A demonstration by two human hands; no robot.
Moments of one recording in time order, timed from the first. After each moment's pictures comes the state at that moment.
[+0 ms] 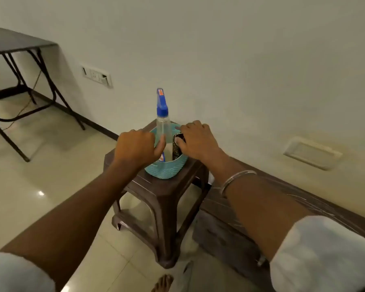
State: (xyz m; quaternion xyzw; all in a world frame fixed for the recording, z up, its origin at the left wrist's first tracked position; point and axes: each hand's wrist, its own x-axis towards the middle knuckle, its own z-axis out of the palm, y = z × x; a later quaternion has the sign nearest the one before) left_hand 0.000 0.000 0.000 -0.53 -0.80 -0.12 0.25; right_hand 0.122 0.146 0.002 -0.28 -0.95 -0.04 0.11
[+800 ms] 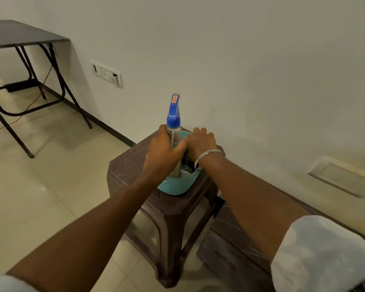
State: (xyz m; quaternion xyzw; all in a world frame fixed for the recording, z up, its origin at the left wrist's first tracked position) left_hand -0.010 0.061 -0.034 -0.40 -0.74 -0.54 -0.06; right_hand 0.050 0.180 -0.021 -0.31 -0.94 -0.13 -0.01
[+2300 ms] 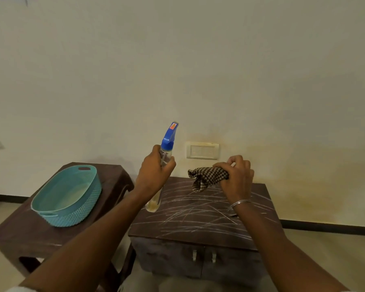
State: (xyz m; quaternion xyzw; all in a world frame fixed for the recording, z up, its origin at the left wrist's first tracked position) left_hand 0.275 0.118 0.031 -0.62 -0.63 -0.45 -0.14; right_hand 0.502 0.172 -0.027 -0.59 -0.71 -0.04 0.39
